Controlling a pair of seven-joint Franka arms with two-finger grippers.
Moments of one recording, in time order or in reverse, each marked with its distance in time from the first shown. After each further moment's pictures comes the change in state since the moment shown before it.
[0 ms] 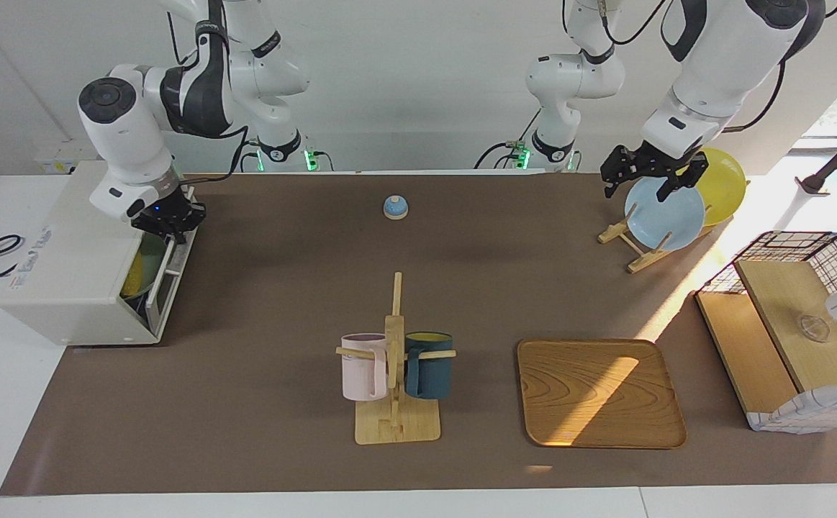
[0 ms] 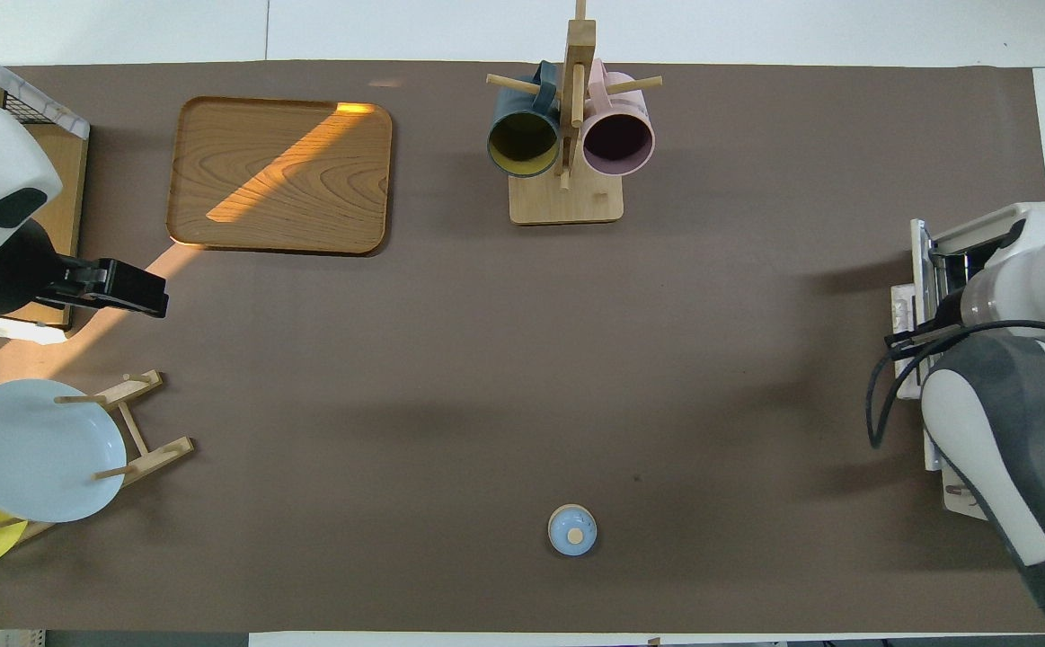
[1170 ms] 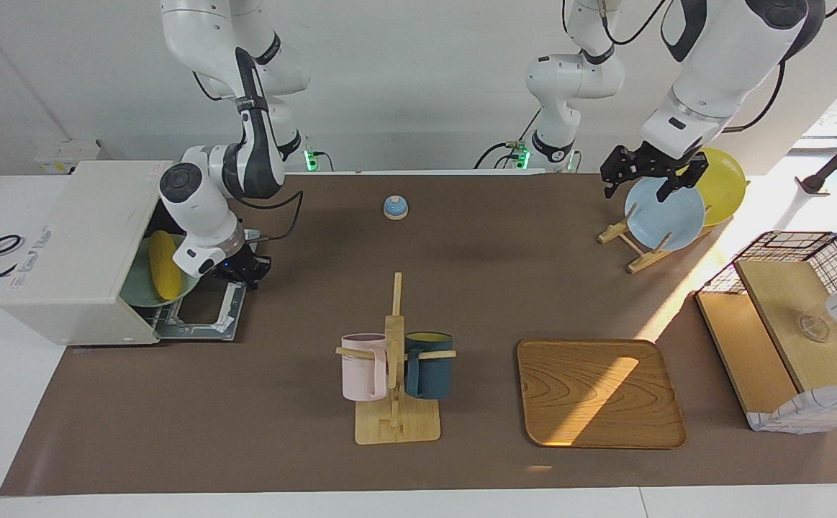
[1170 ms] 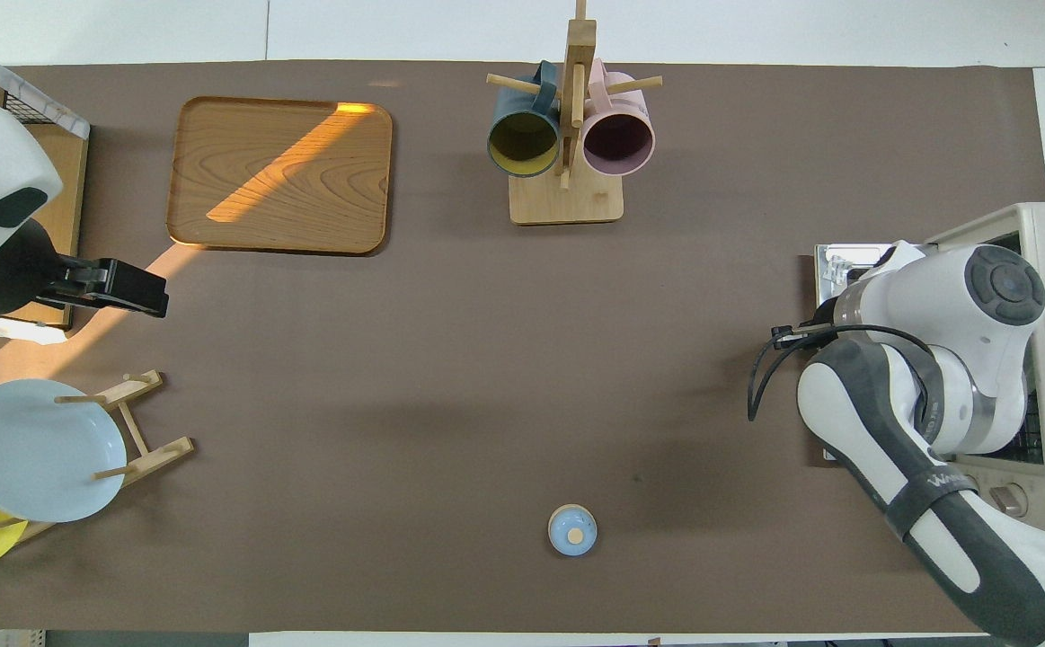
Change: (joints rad) left arm 0.000 0.000 0.000 0.000 0.000 0.000 0.000; right arm 0.108 0.154 -0.006 -0.084 0.200 0.270 0.111
